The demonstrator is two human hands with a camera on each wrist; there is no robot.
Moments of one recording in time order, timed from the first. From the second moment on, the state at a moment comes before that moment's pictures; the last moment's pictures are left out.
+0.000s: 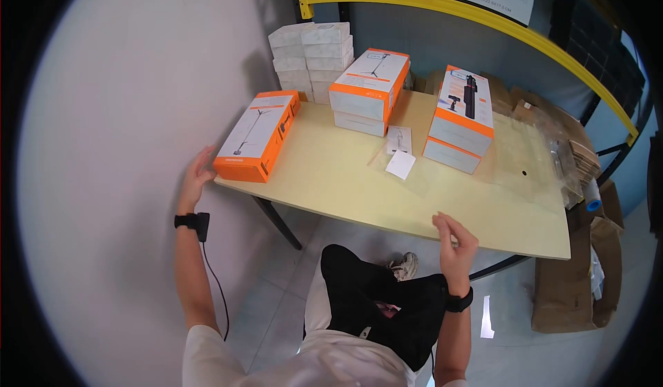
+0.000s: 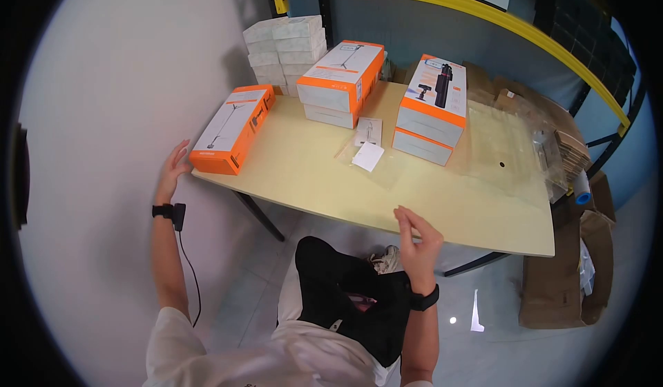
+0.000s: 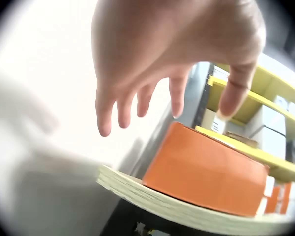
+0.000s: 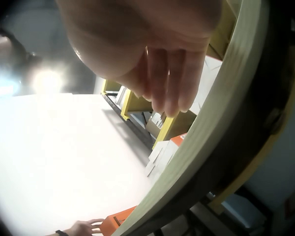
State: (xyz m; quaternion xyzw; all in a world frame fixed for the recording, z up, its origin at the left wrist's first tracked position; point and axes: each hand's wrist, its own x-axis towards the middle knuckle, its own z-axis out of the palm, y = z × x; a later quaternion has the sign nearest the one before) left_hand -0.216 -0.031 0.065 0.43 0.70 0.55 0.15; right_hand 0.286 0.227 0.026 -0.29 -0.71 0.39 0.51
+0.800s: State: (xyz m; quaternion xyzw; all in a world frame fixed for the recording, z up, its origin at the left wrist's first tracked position) left_hand -0.070 0.031 0.043 0.45 0.81 0.28 -0.27; right_hand 0.322 0.298 0.058 -0.35 -0.74 0.07 0.57
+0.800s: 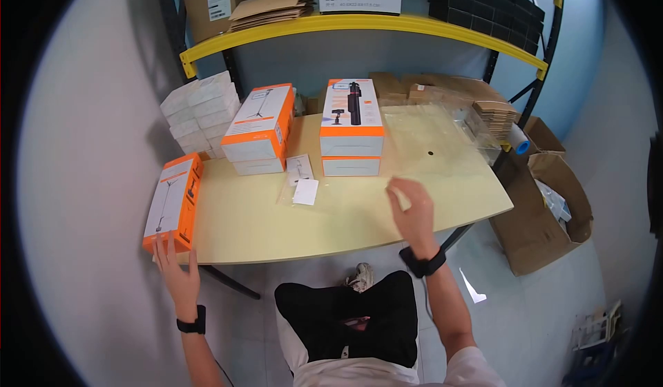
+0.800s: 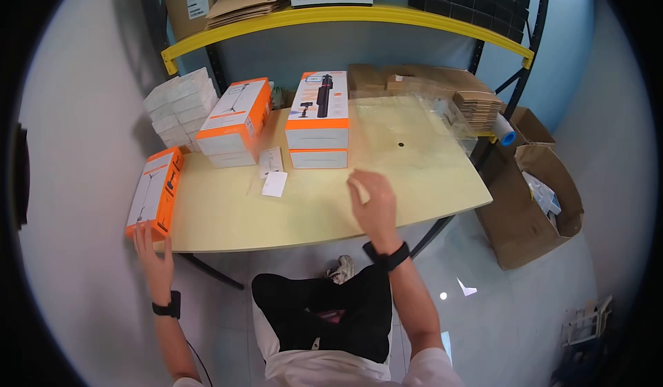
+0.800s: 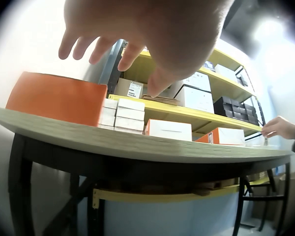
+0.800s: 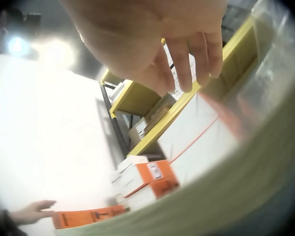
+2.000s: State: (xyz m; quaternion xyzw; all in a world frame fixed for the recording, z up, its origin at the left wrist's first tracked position) left_hand 0.046 0.027 0.004 0.51 0.69 0.48 -0.17; right_hand 0.266 0.385 0.109 -0.30 -0.79 -0.06 0.54
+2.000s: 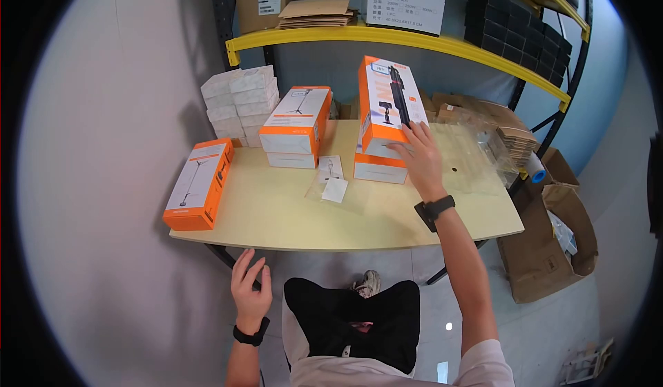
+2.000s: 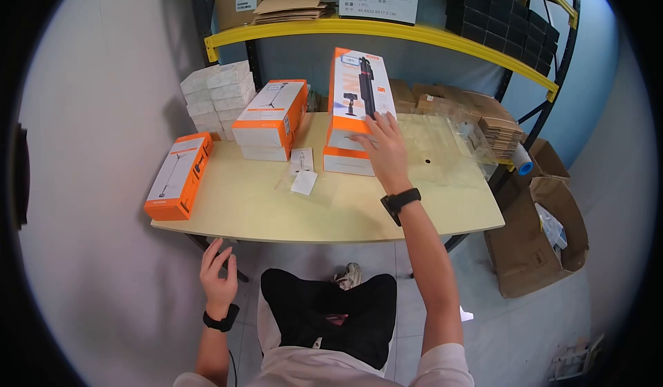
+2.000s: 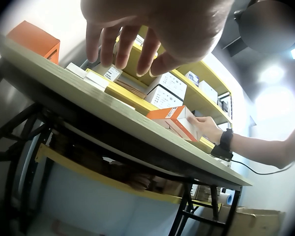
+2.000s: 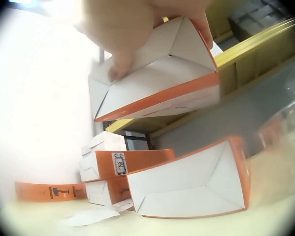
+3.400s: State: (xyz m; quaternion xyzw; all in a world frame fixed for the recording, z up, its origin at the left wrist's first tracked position) left_hand 0.039 0.034 0.058 0.55 0.39 0.67 0.31; right_hand 0.391 0.184 -0.008 -0.25 -0.79 0.48 0.29
